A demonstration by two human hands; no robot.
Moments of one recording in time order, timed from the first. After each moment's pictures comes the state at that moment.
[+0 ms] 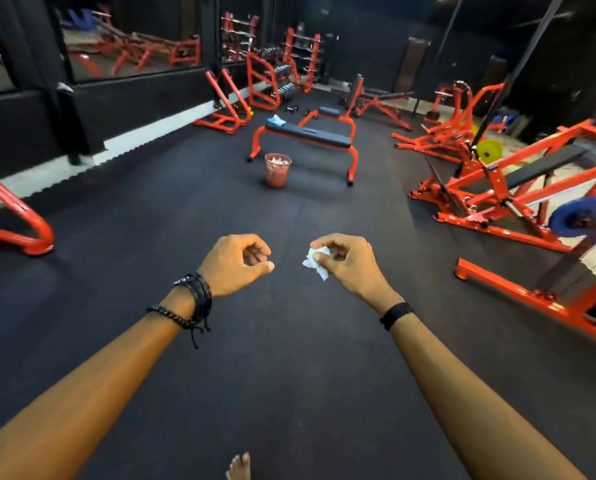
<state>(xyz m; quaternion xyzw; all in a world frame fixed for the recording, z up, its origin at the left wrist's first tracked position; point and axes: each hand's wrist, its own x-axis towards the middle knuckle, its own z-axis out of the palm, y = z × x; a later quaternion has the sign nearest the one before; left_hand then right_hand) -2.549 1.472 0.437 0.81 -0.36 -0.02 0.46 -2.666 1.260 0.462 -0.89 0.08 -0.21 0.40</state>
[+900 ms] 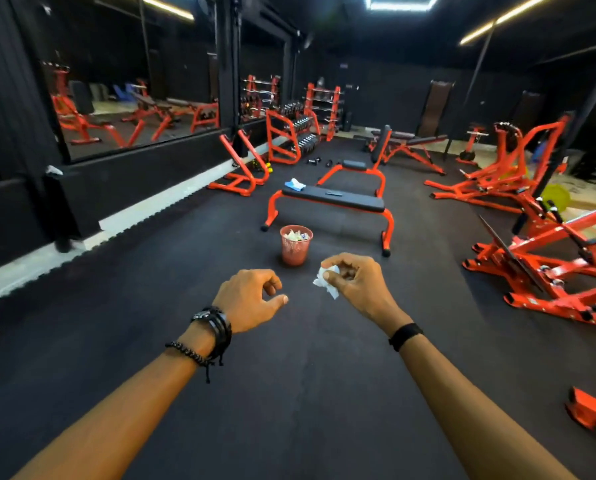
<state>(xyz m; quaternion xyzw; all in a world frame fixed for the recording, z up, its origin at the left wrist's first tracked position) -1.945 1.113 0.482 0.89 -0.33 0.03 0.31 -2.027 0.894 0.496 -0.87 0.04 -0.25 0.42</state>
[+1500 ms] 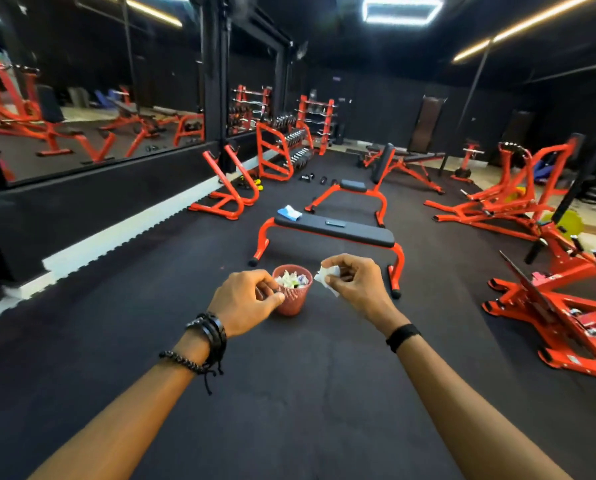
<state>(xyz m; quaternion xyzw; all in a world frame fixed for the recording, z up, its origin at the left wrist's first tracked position) -1.496 0.936 0.492 0.85 -0.32 0.04 0.41 -1.576 0.712 0.510 -0.87 0.05 -0.28 0.41</state>
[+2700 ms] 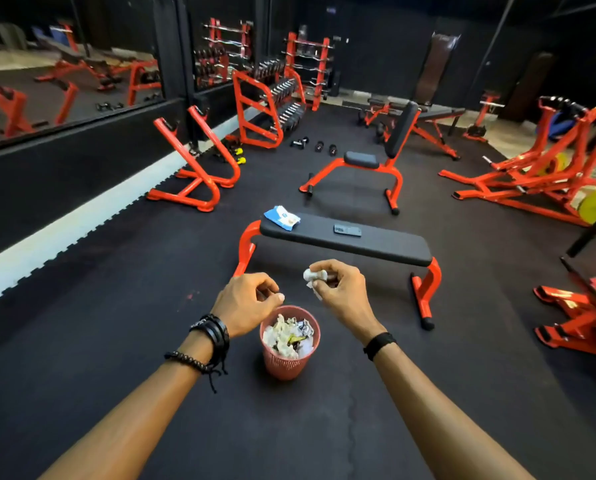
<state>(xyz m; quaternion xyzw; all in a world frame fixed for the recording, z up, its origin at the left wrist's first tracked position) -0.824 0.586 0.411 0.86 -0.30 -0.06 0.41 -0.915 0.399 0.419 -0.85 0.14 -0.26 0.43</state>
